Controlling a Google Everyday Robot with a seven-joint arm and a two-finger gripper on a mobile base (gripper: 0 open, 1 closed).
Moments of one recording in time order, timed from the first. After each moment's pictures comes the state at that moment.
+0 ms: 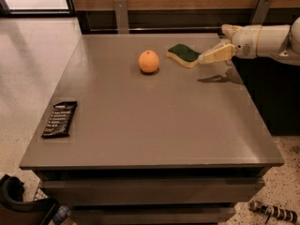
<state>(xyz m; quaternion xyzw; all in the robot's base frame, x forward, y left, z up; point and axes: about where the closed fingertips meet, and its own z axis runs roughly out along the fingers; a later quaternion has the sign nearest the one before) 0.733 -0.210 0.896 -0.40 0.70 0.23 0.54</state>
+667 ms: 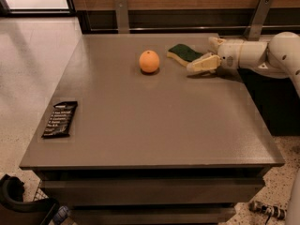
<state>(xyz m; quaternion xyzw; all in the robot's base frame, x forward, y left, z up) 0.760 -0.182 0.843 -0.39 0.69 0.27 0.55</state>
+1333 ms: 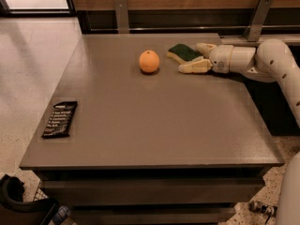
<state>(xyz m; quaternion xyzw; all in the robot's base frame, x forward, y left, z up) 0.771 -0.162 0.821 -0.39 0.68 0.29 0.55</state>
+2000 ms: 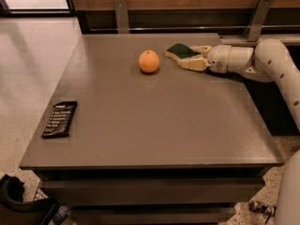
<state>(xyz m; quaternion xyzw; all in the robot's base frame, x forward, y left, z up) 0.772 -0.154 0.819 -0.39 0.68 0.30 0.55</state>
